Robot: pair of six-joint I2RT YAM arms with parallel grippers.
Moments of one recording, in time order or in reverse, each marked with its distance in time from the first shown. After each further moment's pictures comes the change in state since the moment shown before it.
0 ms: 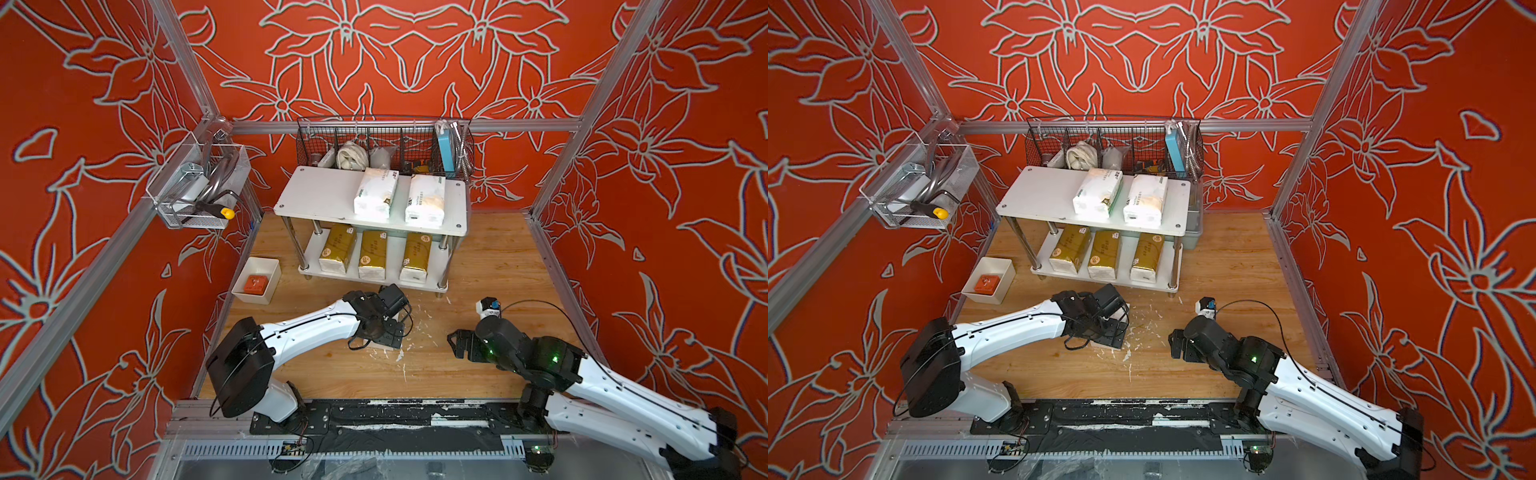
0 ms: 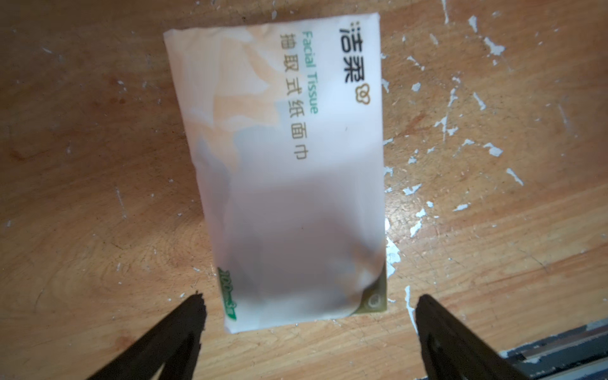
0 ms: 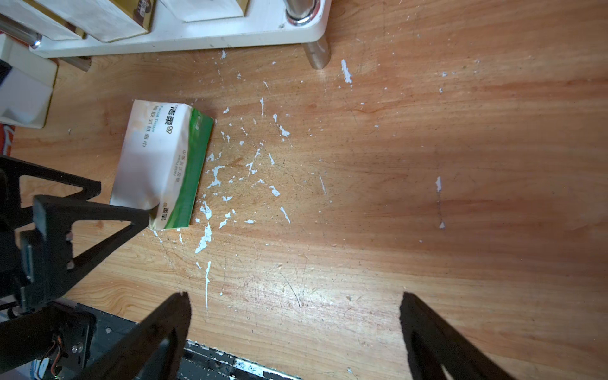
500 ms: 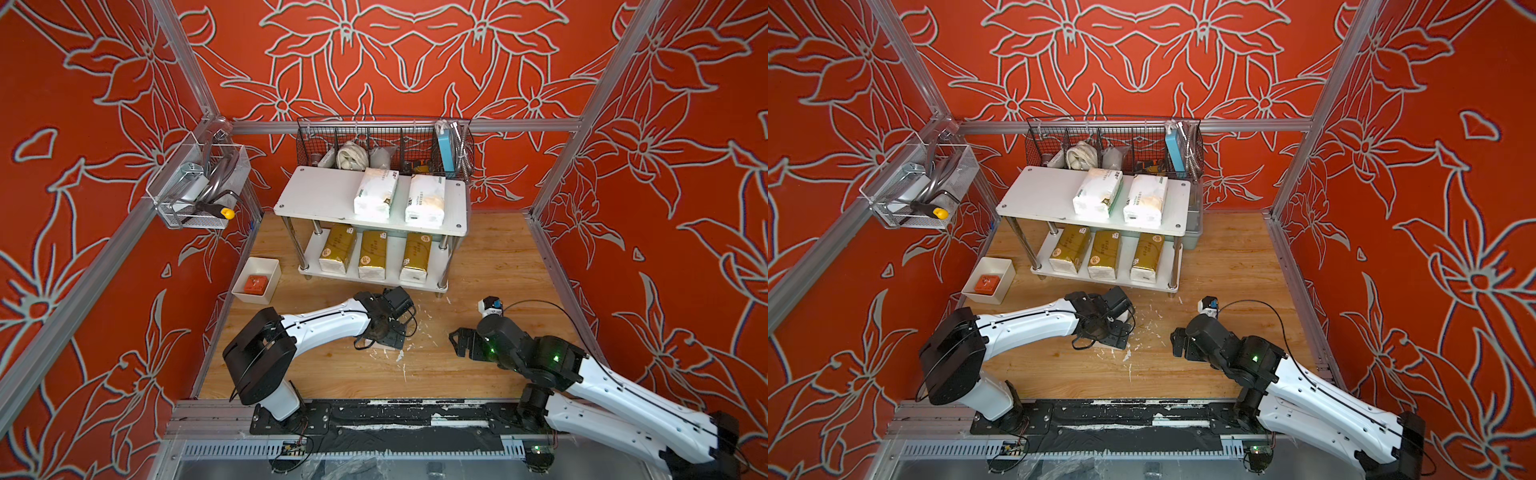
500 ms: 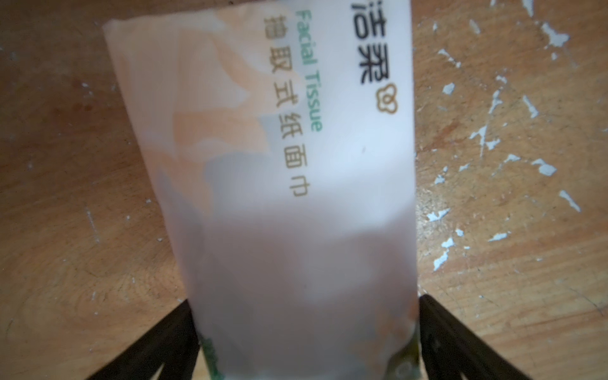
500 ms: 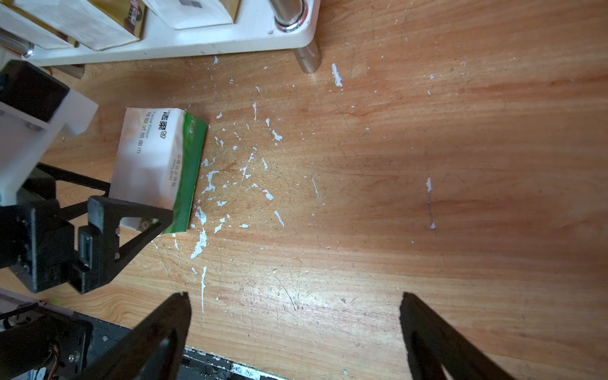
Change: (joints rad) left arm 0.000 0.098 0.000 0.063 -0.011 -0.001; right arm -0.029 -0.003 0.000 -0.004 -0.003 -0.007
